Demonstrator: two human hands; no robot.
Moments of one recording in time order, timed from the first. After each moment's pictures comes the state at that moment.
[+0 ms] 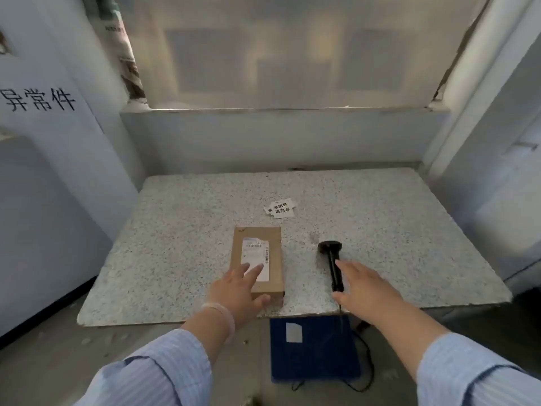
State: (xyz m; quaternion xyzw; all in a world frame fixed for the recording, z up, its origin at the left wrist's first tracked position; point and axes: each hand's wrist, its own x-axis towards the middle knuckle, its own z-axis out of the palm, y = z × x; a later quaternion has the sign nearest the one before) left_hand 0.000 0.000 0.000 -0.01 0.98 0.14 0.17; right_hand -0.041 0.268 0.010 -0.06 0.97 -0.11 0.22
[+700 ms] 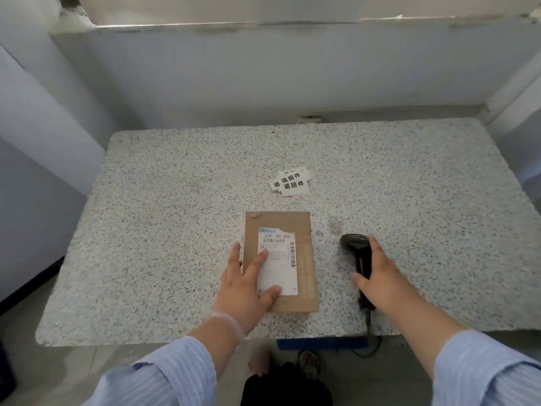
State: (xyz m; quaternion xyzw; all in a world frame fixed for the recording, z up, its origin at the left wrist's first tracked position) left_hand -0.101 -0.007 -0.101 -0.12 0.93 0.29 0.19; right_hand -0.171 0.256 -0.090 0.11 0.93 -0.23 0.27
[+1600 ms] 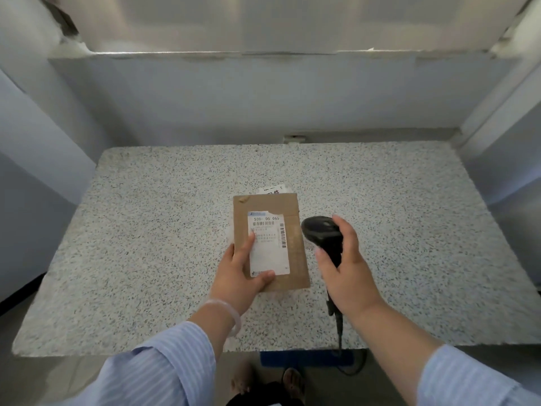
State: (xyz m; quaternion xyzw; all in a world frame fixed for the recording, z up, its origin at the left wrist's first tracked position) left_hand -0.148 0.035 -0.080 -0.18 0.86 0.47 0.11; right_hand -0.171 0.242 -0.017 -0.02 0.89 -0.46 0.08
